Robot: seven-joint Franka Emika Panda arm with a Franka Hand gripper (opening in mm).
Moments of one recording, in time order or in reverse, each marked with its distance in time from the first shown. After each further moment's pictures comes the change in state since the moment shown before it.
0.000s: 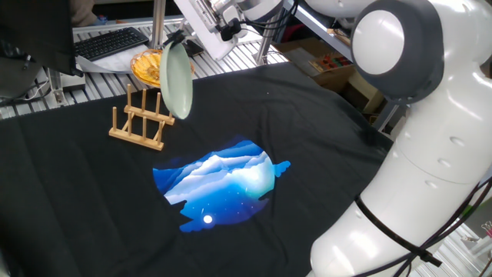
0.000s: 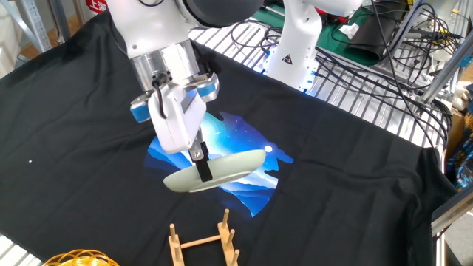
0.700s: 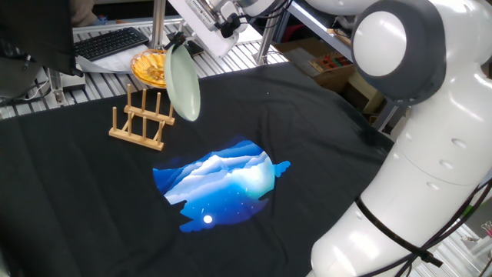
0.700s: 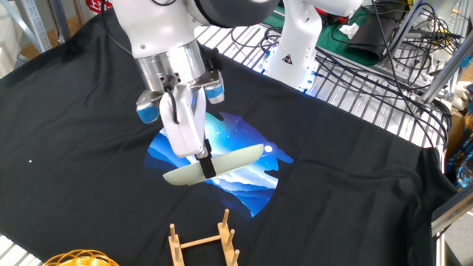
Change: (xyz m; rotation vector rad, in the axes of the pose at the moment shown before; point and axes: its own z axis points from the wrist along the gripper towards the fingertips) arm 0.007 -0.003 -0.001 0.109 -0.028 -0.051
